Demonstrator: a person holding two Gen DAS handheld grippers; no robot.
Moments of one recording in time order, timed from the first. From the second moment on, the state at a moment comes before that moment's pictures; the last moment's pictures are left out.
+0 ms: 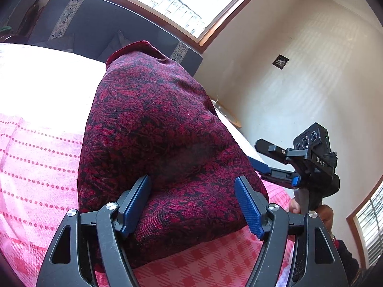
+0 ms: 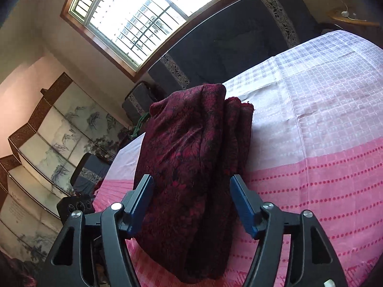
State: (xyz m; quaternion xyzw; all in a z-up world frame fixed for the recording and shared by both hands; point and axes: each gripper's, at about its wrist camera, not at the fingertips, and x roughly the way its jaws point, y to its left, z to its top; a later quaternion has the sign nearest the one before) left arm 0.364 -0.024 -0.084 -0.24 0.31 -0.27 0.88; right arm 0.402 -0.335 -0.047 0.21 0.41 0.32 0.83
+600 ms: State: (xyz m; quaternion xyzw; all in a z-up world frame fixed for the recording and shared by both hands) left arm 0.367 -0.017 -0.088 -0.26 0.32 -0.29 0.87; right arm 0.398 -0.342 -0.101 0.24 0.44 0.27 0.82
